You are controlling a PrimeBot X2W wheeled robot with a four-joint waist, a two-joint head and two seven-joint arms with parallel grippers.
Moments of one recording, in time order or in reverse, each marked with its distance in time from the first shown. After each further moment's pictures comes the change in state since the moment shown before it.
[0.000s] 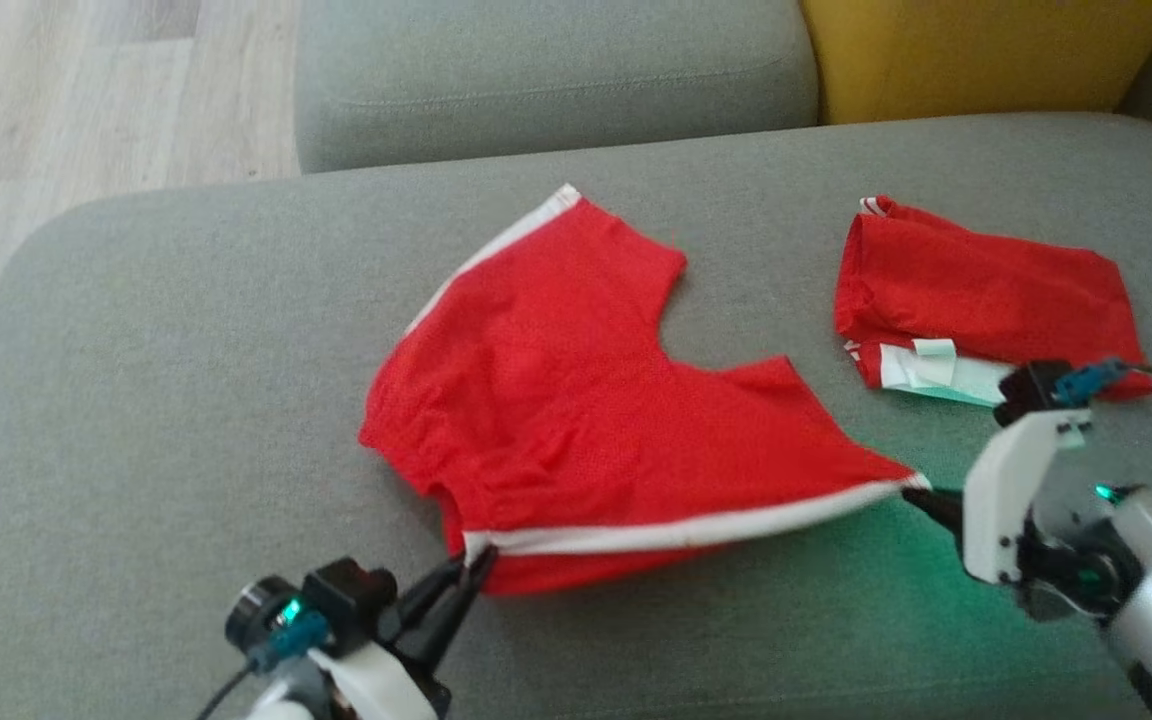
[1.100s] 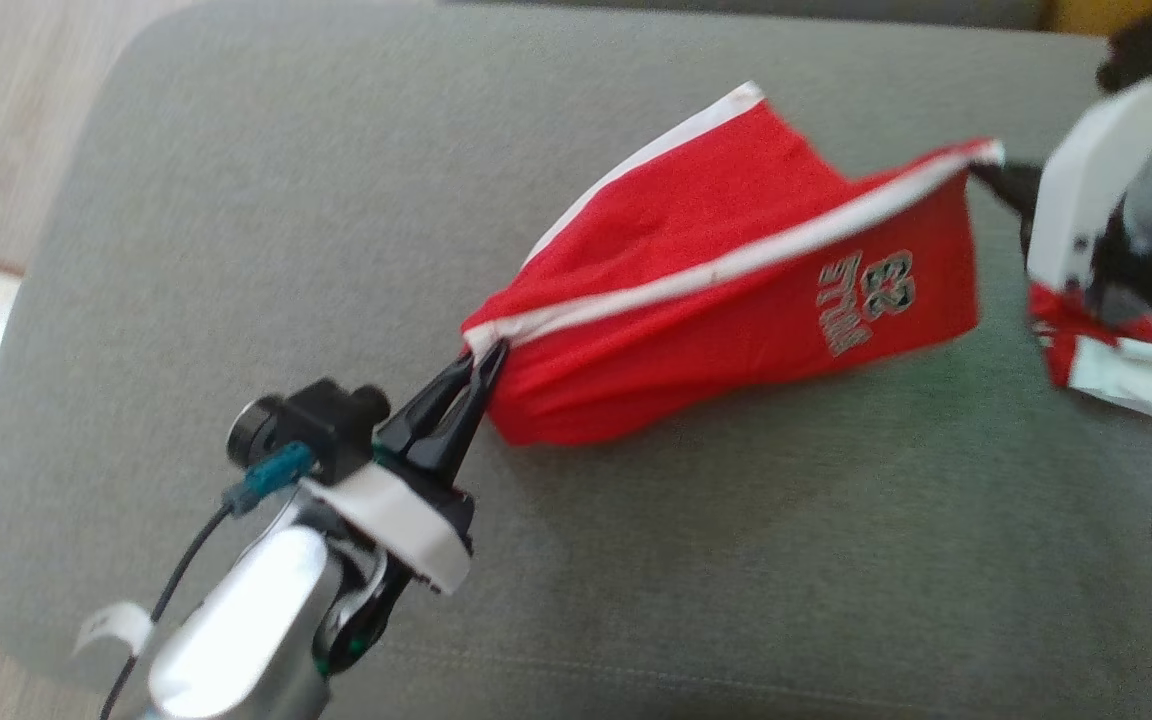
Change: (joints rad) left arm -0.211 -0.050 0.046 -0.070 -0.061 0.033 0.006; right arm -0.275 0.069 -0.339 -0.218 -0.284 0.000 0.267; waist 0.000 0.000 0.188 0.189
